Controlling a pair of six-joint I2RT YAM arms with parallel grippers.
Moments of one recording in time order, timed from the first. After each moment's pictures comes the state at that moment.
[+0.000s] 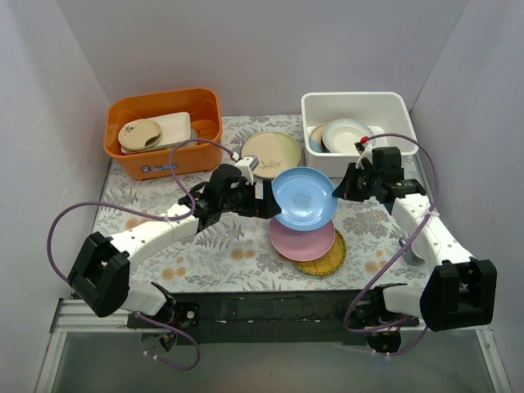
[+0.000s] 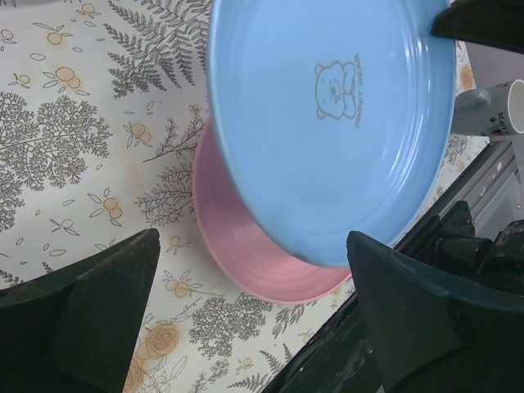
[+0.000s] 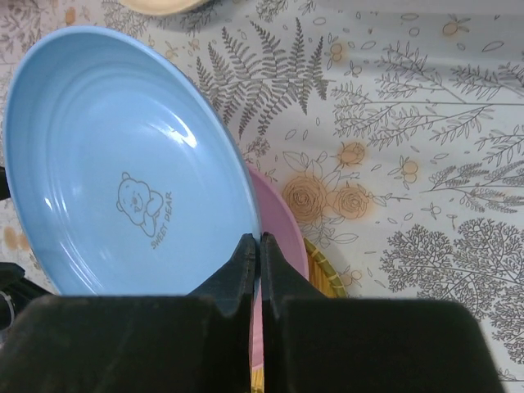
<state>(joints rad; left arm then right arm) -0.70 1.38 0.91 -0.11 0.22 -0.54 0.17 1.23 0.92 -0.48 -0.38 0.29</state>
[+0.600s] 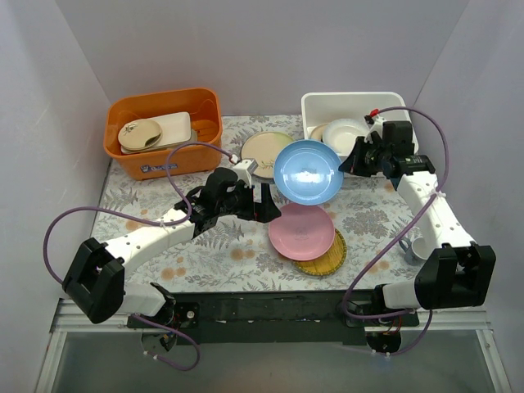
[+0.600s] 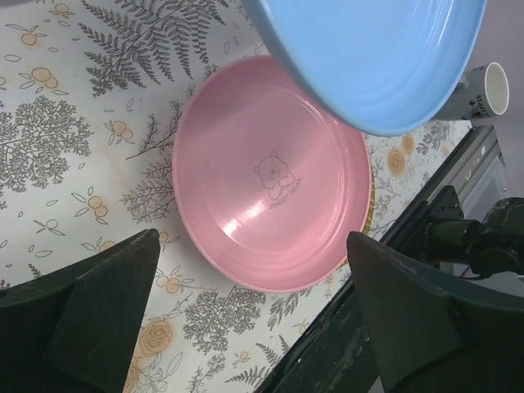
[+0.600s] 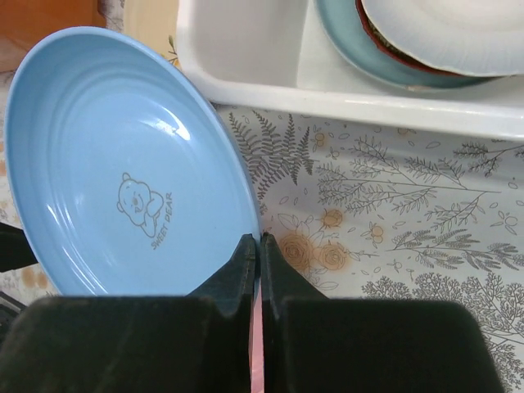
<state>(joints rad) -0.70 1.33 0.86 -0.07 0.26 -0.53 0.11 1.36 1.19 -0.54 -0.40 0.25</state>
